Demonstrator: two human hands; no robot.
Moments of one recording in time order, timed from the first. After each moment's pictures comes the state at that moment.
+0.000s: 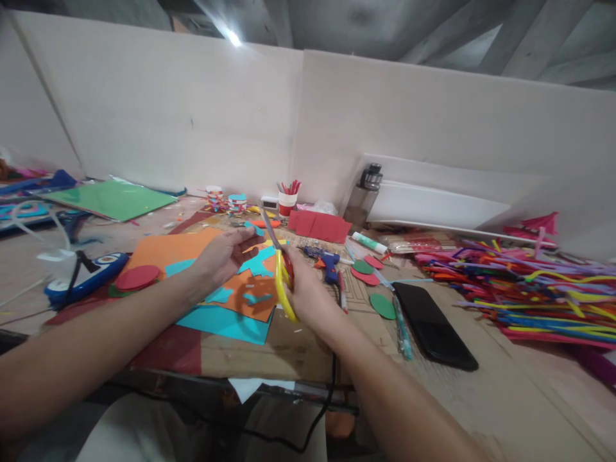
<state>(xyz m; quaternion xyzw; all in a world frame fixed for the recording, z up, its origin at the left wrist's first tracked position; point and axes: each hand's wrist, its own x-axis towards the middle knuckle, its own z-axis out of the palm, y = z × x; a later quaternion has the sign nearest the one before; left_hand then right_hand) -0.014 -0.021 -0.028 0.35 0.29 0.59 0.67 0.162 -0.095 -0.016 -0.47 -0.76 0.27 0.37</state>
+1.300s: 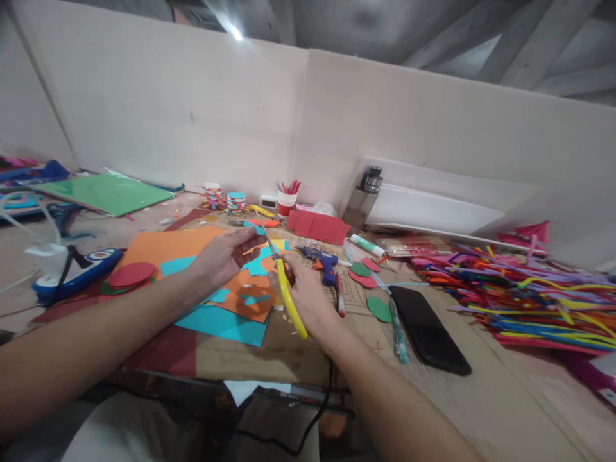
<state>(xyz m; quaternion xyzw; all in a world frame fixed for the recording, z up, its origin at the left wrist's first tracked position) -0.010 -0.023 -0.031 0.32 0.26 0.59 0.69 0.162 -0.090 -0.023 -0.53 -0.72 0.28 0.35</state>
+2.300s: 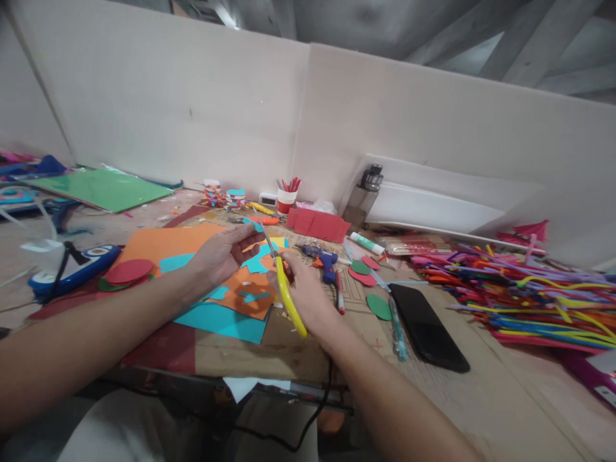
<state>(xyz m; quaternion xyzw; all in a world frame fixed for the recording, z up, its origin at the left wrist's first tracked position) -0.010 -0.023 -0.032 0.32 0.26 0.59 0.70 0.162 -0.090 -0.026 -0.51 -0.74 0.27 0.35</state>
